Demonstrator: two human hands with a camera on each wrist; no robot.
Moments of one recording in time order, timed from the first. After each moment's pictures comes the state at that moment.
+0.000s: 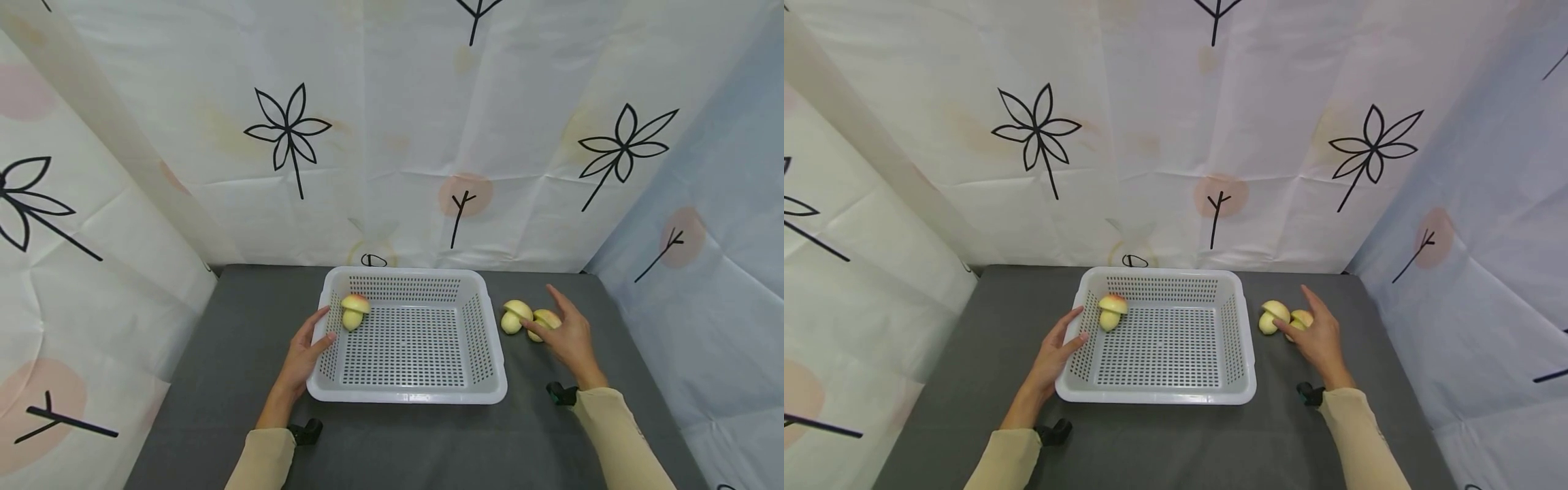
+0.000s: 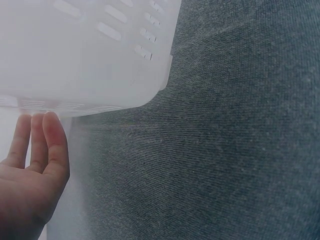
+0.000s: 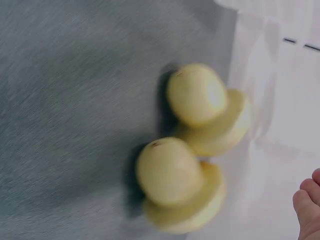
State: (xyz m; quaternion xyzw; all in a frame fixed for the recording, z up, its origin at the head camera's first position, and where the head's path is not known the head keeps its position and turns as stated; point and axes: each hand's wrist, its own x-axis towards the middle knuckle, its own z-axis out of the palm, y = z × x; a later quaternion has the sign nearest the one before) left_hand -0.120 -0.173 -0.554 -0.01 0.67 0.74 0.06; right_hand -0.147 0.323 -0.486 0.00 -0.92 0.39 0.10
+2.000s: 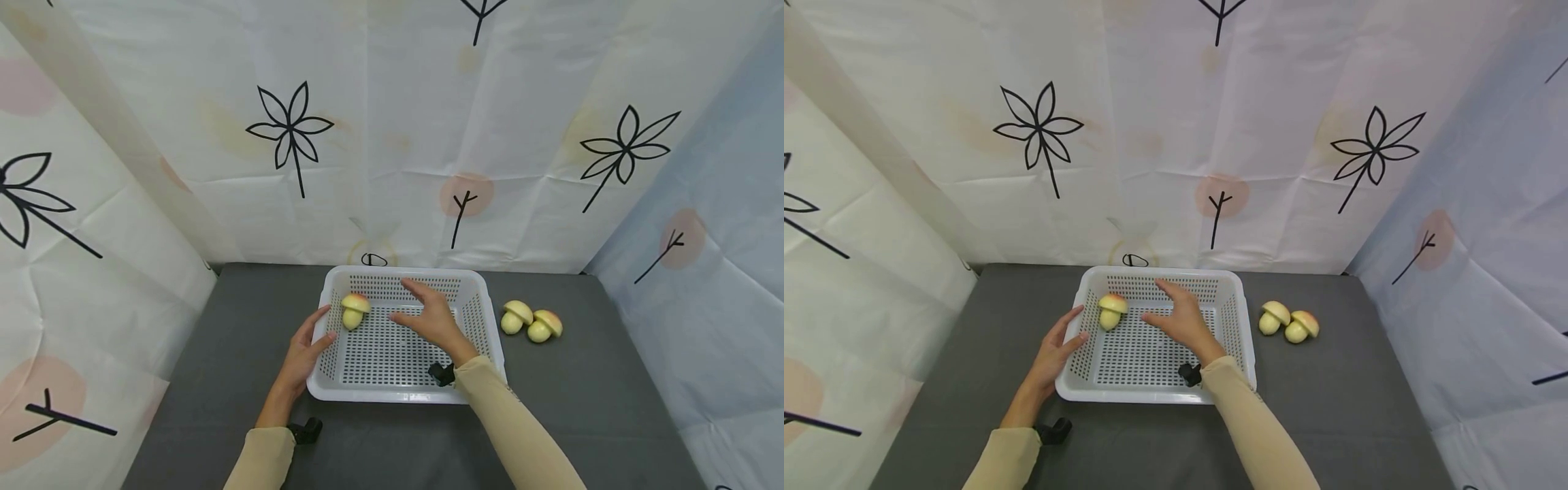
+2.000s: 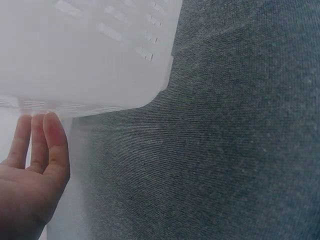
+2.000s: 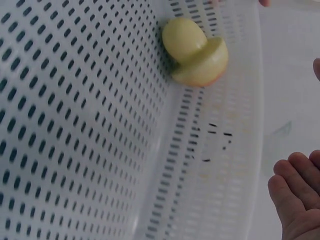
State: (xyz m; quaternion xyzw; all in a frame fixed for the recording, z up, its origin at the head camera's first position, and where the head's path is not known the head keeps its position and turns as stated) left_hand -0.121 -0.175 -0.554 -0.01 0.67 0.74 0.06; right_hand -0.180 0.103 -0.476 0.16 -0.87 0.47 -0.03
